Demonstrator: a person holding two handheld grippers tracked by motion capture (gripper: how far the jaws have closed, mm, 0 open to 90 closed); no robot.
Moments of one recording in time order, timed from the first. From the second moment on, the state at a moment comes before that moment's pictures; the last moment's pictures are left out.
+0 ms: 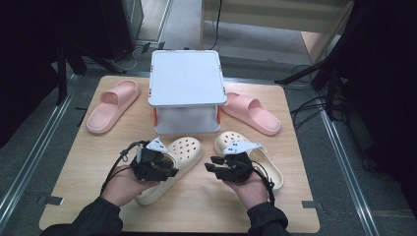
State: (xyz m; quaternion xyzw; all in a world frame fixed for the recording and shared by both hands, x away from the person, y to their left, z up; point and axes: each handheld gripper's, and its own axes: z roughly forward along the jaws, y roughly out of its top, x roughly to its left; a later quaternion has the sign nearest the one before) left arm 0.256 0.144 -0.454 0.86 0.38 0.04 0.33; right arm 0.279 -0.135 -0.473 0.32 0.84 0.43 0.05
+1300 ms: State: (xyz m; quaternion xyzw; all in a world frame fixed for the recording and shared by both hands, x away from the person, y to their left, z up) left arm 0.264 0.209 -0.493 0.82 0.46 0.01 0.33; right arm 0.292 -0.069 -0.502 0.31 0.87 0.40 0.04
